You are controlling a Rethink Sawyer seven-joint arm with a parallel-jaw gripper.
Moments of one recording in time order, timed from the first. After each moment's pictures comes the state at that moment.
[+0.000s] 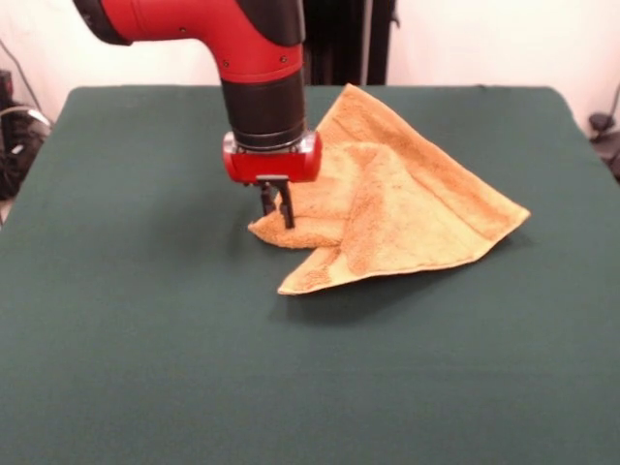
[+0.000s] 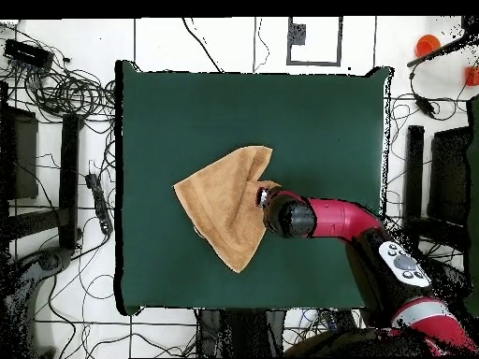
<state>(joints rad) -0.59 -0.44 0.32 1.67 -0.48 0.33 1.89</state>
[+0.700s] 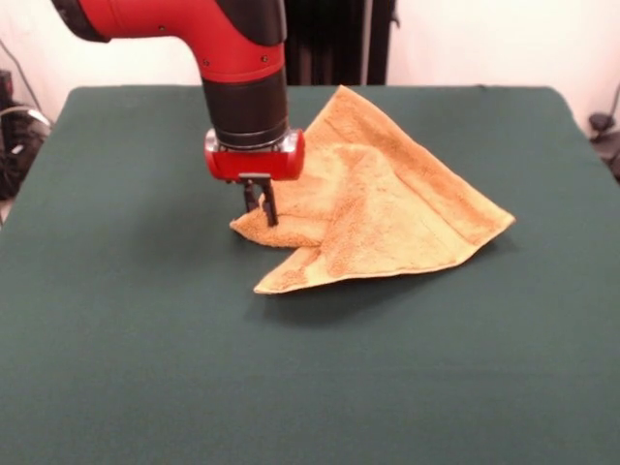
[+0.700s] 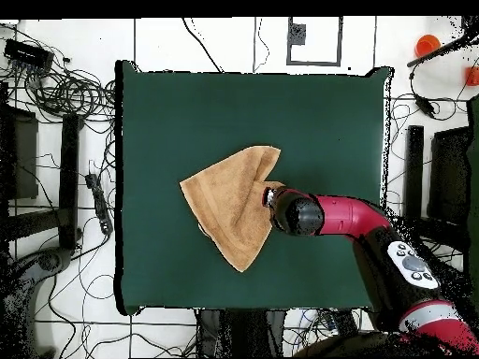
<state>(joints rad) -0.61 -0.45 0.33 1.65 -0.51 0.40 1.89</state>
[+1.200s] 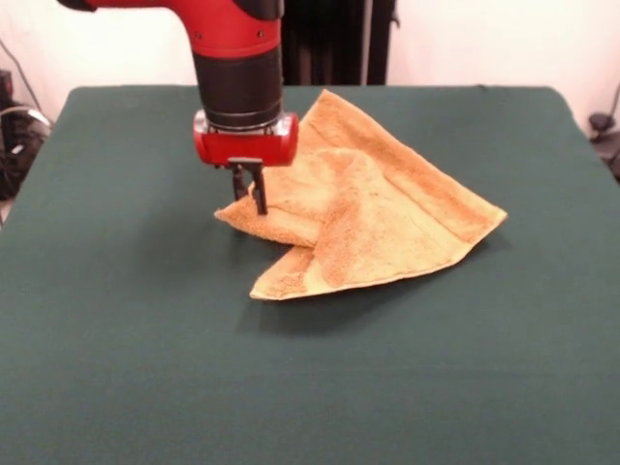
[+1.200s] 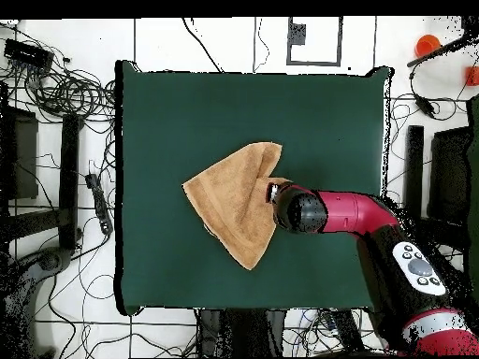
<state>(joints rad) -0.59 -0.52 0.32 1.65 -0.51 0.42 1.89</state>
